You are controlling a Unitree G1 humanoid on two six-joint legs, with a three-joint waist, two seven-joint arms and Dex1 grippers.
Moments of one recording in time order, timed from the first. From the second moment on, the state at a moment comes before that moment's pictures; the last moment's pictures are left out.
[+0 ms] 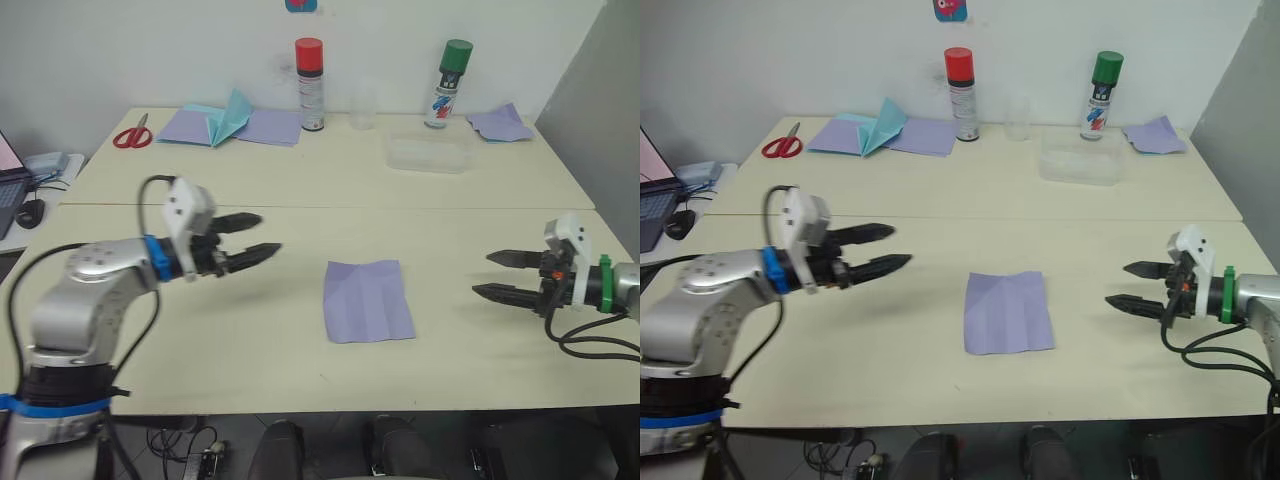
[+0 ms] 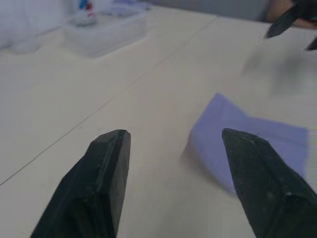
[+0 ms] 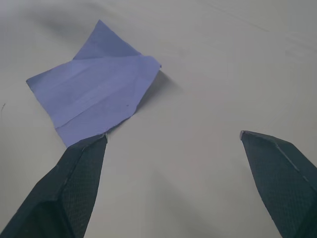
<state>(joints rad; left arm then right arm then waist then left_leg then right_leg) -0.41 0.69 0.09 -0.24 -0.53 0.60 -0.94 -0.29 -0.93 -0.14 -0.01 0.51 0.60 1.17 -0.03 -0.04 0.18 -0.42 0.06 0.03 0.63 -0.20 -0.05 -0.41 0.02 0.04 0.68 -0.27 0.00</state>
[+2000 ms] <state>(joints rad) -0.45 0.42 -0.32 0.13 -0.06 0.30 -0.88 -0.48 -0.50 0.09 0.15 0.38 0.49 1.13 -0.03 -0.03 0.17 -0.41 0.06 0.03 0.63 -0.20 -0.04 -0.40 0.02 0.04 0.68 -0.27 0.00</state>
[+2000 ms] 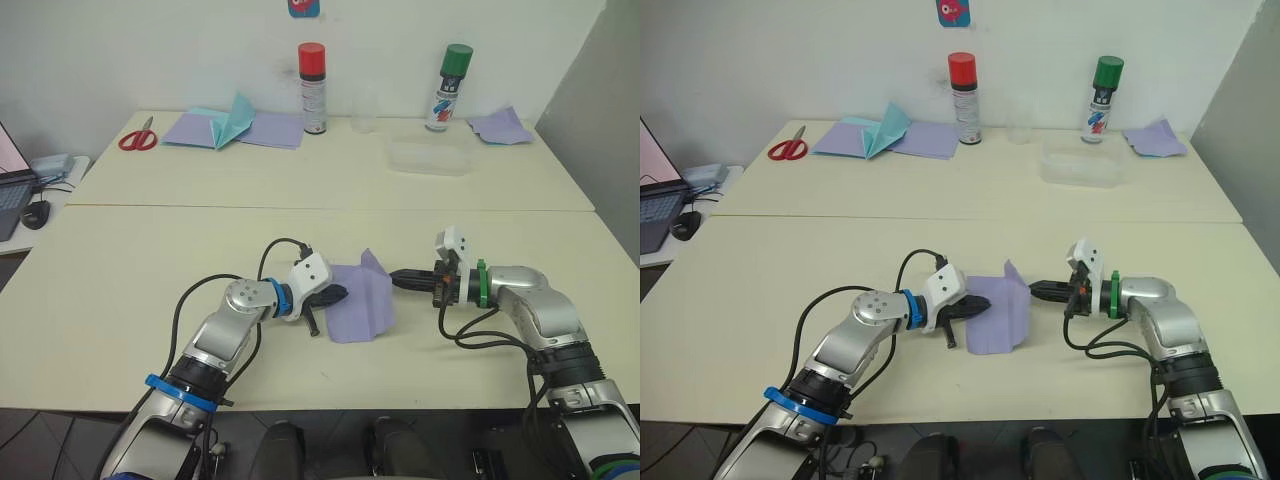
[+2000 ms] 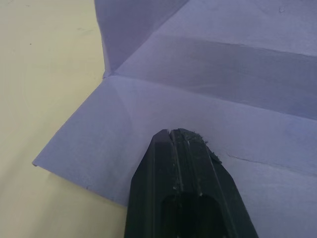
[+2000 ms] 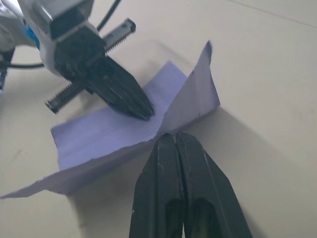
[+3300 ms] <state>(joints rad) -0.35 0.60 -0.20 0.01 -0.10 0.42 -0.90 -0.52 -0.33 0.31 0.32 0.12 0.26 1.00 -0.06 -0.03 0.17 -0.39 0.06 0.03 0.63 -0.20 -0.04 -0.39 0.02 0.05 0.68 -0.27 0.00</state>
